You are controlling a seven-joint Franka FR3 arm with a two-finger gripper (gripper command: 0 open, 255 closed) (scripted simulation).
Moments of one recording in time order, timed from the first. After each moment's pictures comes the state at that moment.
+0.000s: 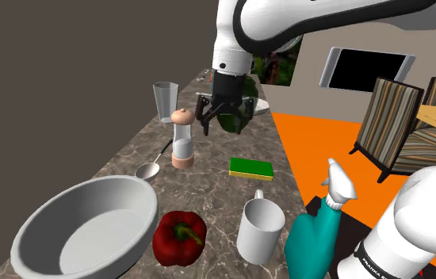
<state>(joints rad) -0.06 -0.26 0.44 -2.09 0.15 1.86 0.77</state>
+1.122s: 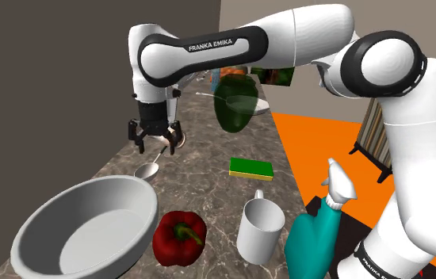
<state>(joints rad) 0.11 0.54 0.48 -1.37 -0.15 1.77 1.35</state>
